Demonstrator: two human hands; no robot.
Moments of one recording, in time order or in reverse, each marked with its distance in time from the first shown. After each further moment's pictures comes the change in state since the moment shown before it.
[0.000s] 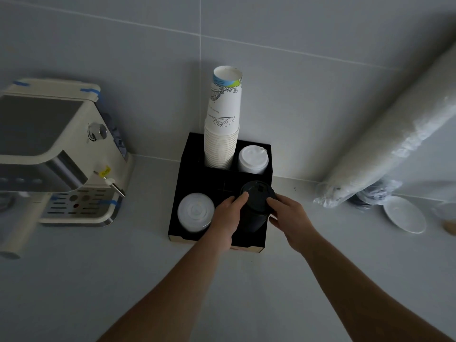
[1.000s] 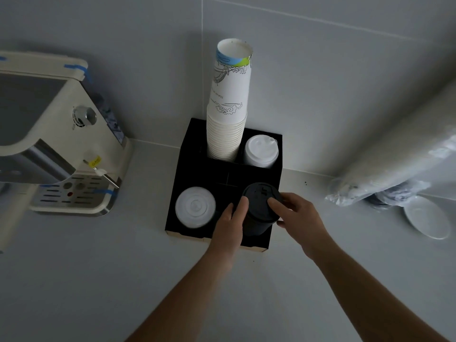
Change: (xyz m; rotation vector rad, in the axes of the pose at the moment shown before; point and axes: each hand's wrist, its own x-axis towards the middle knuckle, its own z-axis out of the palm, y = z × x) left_hand 0.017 -0.041 0.000 0.012 0.035 -0.040; right_hand 0.023 0.012 -0.013 -0.331 -0.005 -0.137
